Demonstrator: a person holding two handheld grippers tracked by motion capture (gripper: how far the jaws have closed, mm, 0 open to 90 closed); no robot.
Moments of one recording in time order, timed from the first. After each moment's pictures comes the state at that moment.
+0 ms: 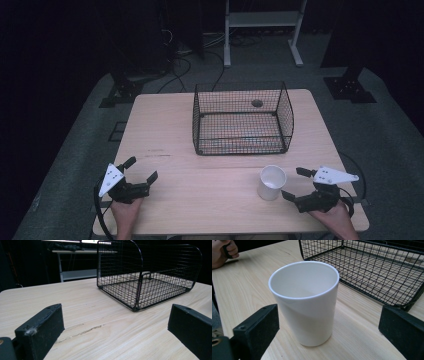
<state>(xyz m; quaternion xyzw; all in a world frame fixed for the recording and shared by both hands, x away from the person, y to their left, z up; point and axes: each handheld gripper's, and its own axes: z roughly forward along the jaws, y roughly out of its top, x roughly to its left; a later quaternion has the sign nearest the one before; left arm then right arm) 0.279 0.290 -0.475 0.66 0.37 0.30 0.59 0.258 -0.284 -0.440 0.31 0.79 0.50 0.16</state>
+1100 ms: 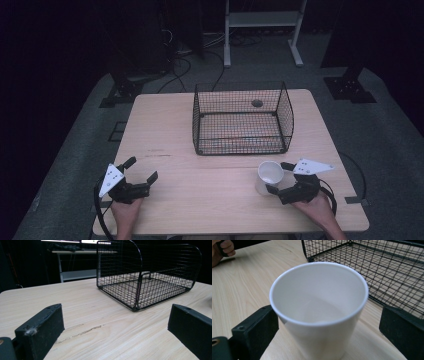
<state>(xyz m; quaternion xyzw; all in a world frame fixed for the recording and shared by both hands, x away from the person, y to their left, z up) 0.278 0.290 -0.475 0.66 0.36 0.30 0.59 0.286 -0.246 -0.447 0.31 0.81 0.49 0.14</state>
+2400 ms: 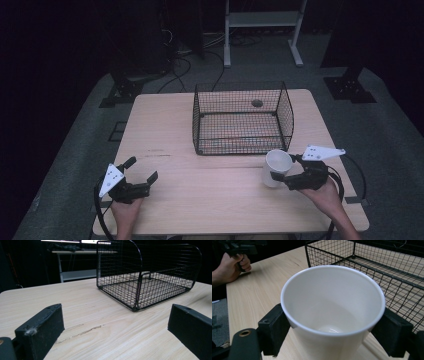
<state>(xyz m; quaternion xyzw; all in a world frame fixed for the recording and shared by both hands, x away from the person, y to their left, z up) 0.278 0.289 -0.475 0.66 0.36 0.30 0.59 0.302 -0.261 -0.408 0.29 0.80 0.51 0.11</state>
